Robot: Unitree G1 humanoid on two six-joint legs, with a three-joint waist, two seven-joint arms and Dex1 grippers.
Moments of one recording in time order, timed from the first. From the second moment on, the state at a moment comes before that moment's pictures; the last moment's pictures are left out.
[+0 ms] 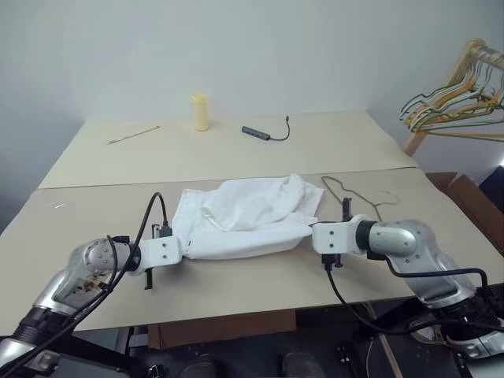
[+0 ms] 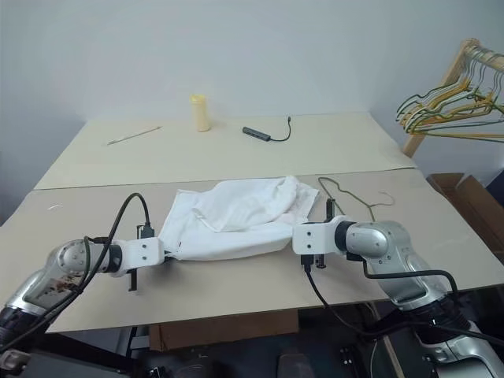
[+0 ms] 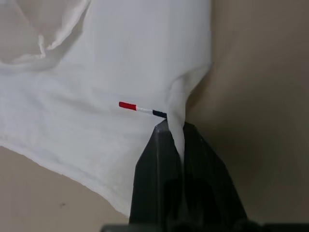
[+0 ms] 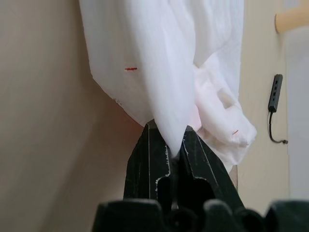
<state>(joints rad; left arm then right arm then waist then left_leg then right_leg) -0.19 0.95 -0.17 0.06 0.07 -0.10 -1.02 -0.33 -0.81 0.24 -0.23 -0.25 0.00 0.93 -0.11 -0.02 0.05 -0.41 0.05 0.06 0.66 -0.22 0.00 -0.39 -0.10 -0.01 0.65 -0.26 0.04</state>
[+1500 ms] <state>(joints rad) -0.94 0.56 -0.17 1.00 0.30 -0.64 0.03 -1.06 -0.48 0.33 1.28 -0.50 -0.72 -0.09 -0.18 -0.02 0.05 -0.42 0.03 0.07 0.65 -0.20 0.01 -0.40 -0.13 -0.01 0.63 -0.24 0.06</state>
